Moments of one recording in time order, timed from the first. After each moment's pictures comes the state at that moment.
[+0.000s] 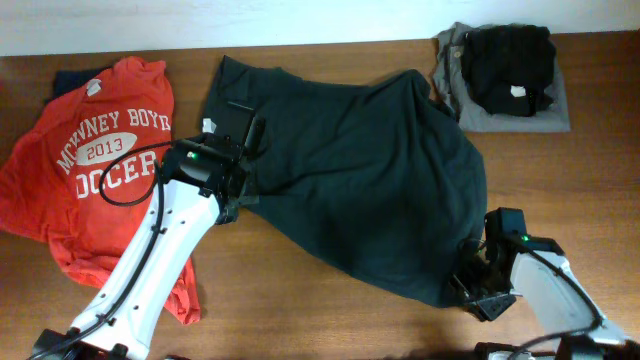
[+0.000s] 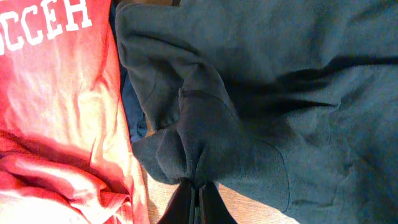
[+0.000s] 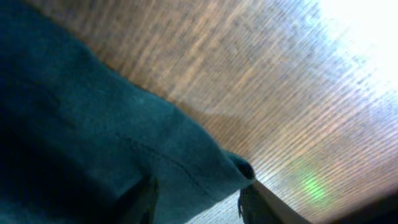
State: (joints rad) left arm -0.37 1.54 1.39 -1.16 -0.30 -0.42; right arm -0.16 1.33 0.53 -0.88 -0.13 0.84
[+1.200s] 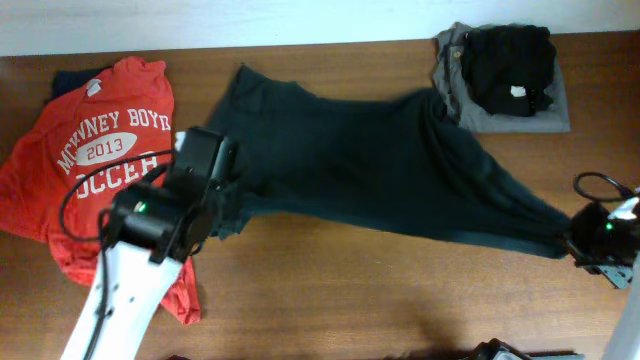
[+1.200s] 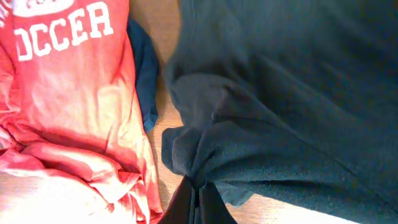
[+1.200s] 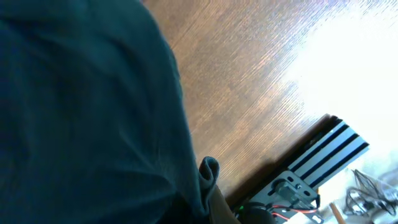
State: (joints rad) left arm -0.37 1.28 1.39 -1.26 -0.27 -0.38; right arm -0.61 1.20 1.37 -1.52 -0.08 0.29
